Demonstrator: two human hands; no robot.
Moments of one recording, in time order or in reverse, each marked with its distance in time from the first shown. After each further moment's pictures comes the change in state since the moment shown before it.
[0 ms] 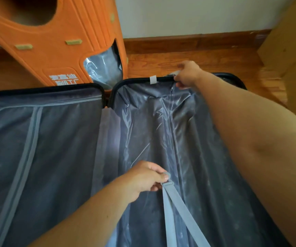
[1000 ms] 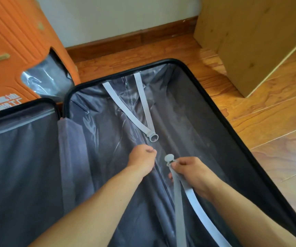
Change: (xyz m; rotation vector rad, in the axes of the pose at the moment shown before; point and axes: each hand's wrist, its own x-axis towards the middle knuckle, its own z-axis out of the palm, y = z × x) left_hand 0.041 0.015 0.065 0.358 0.195 0.219; right_hand -0.302 0.180 0.065 0.527 0.015 0.397
